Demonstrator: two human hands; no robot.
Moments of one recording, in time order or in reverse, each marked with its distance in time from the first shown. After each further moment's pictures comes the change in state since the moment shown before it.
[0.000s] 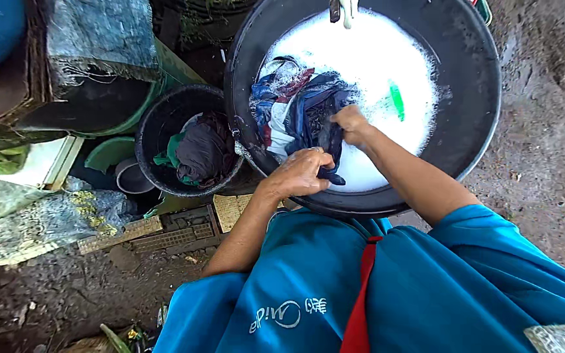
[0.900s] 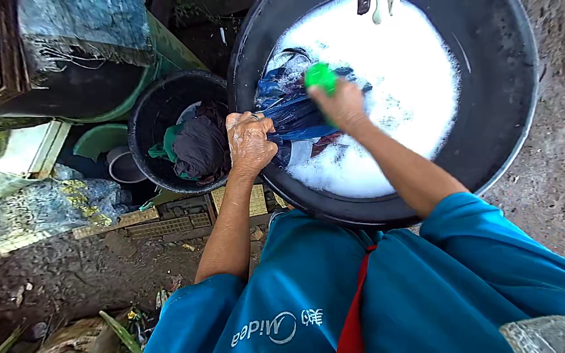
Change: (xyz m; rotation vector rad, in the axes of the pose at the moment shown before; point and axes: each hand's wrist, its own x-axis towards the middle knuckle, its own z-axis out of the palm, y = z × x) left_hand -0.015 -0.090 -0.028 0.397 0.661 -0.283; right_hand 0.010 -0.037 0.023 -0.727 0.035 -0.518
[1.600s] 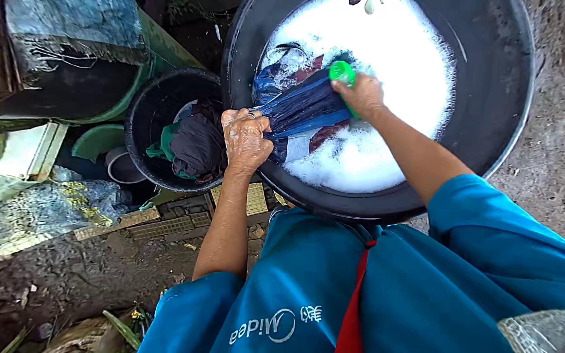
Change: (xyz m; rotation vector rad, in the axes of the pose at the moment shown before) left_hand -0.002 0.000 -0.002 -0.005 -0.051 0.020; right_hand 0.027 0.063 -0.017 -0.125 -0.023 0.140
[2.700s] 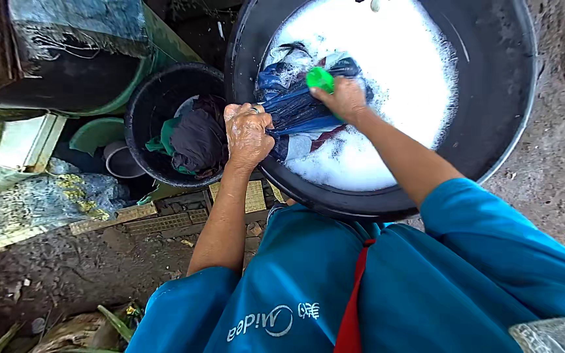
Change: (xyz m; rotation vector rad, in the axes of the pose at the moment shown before) left_hand 0.000 0.000 -0.002 0.005 -0.009 0.016; right_hand -0.009 -0.039 0.019 -0.051 -0.086 -0.145
